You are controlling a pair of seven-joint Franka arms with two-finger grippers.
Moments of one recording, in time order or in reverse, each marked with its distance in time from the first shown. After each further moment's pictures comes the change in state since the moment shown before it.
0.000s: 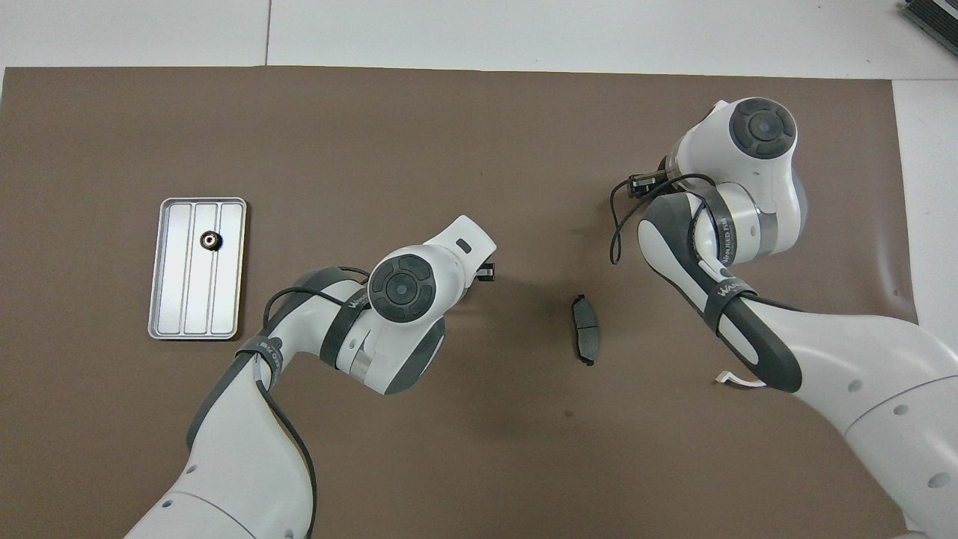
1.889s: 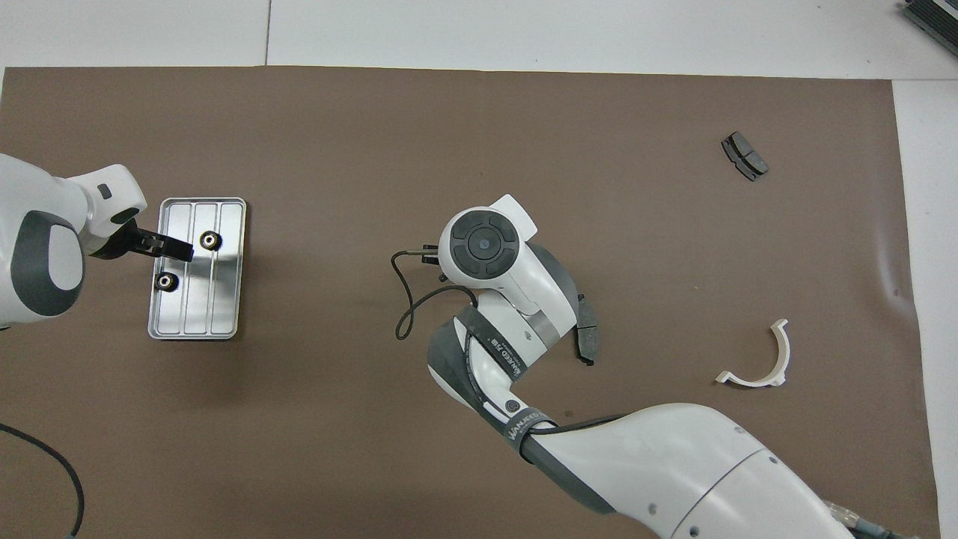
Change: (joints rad) left arm 0.718 -0.151 -0.006 -0.004 -0.005 -0.381 0.870; right arm 0.449 -0.013 0.040 -0.009 0.014 0.012 0.694
